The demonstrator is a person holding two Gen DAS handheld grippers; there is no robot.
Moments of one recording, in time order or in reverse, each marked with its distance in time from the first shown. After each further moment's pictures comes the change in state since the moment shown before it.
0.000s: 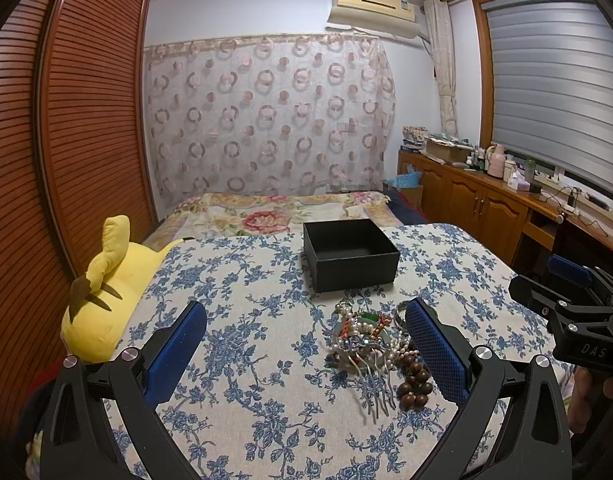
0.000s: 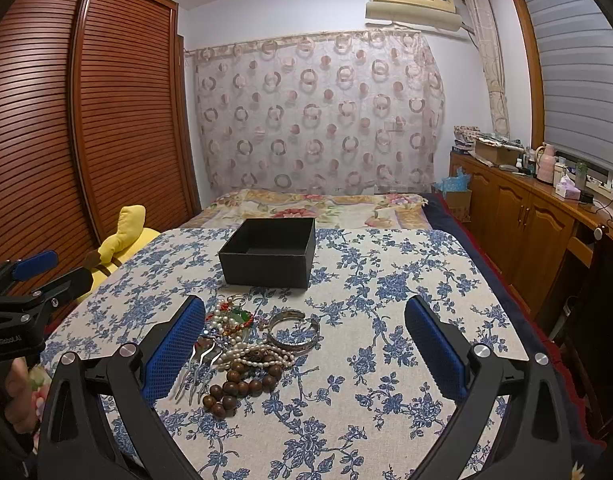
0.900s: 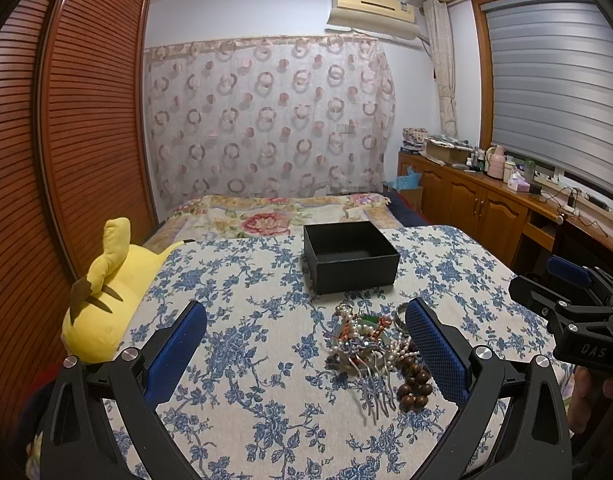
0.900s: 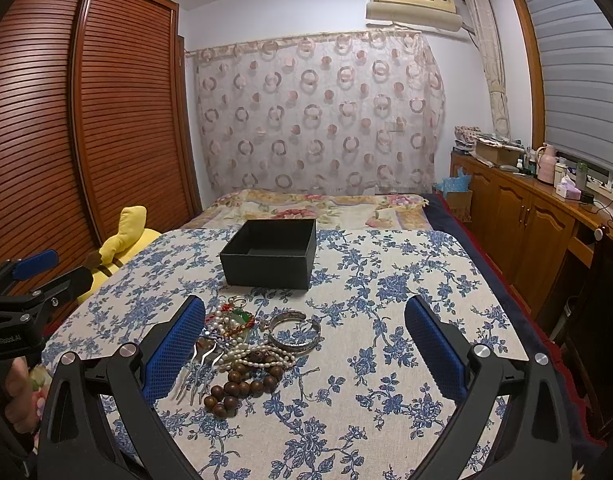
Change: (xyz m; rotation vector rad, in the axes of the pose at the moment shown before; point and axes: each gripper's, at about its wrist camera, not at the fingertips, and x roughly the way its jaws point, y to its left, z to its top) left arm -0.001 0.001 0.001 -0.002 -0.003 0.000; right arm -0.001 0.000 0.000 0.002 -0.001 0.002
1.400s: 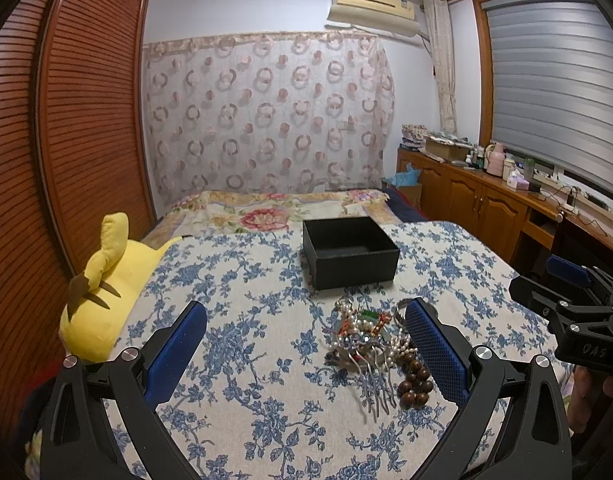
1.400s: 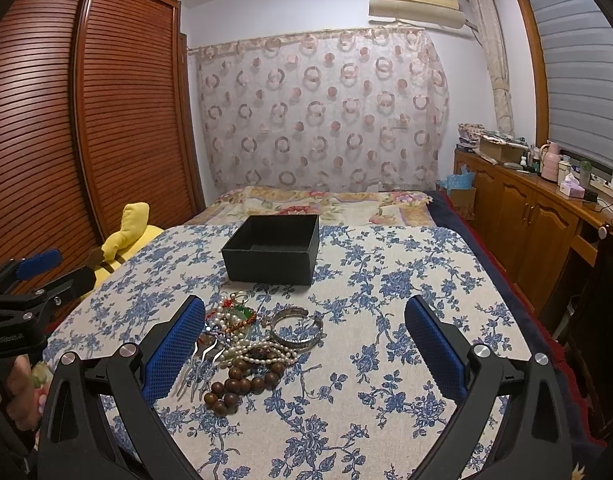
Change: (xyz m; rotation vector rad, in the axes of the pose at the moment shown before) left arm 0.004 -0.001 -0.001 -0.003 0.022 -0.010; right arm 0.007 0.008 -0.002 -0.006 0.016 0.015
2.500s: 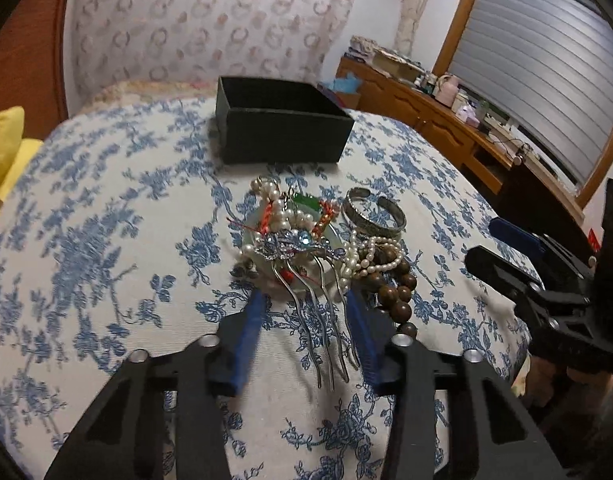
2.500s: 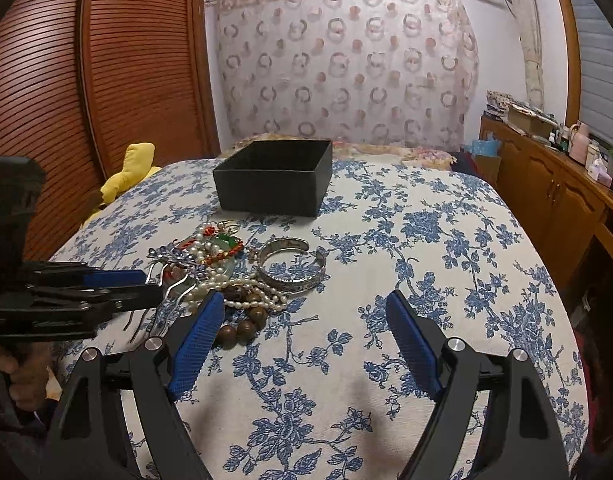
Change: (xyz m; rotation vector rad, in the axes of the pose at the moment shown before) left arm 0.114 -0.012 -0.056 -0.081 0.376 -0.334; right arm 0.059 -0.019 -0.042 -0.054 0.168 0.077
